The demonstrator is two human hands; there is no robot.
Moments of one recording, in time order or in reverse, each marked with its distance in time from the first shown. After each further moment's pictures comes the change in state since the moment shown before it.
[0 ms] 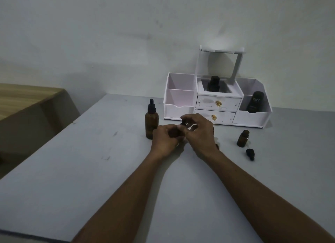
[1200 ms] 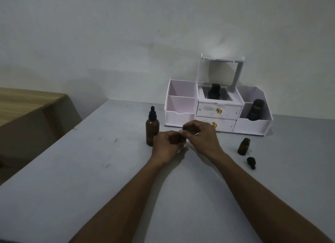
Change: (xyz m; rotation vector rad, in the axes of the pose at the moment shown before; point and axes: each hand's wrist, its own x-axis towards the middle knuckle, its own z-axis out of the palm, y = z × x) left_hand 0.005 0.007 0.000 0.087 0.007 -0.018; right_hand 0.018 -0.007 -0.017 -0.012 -0.179 0.133
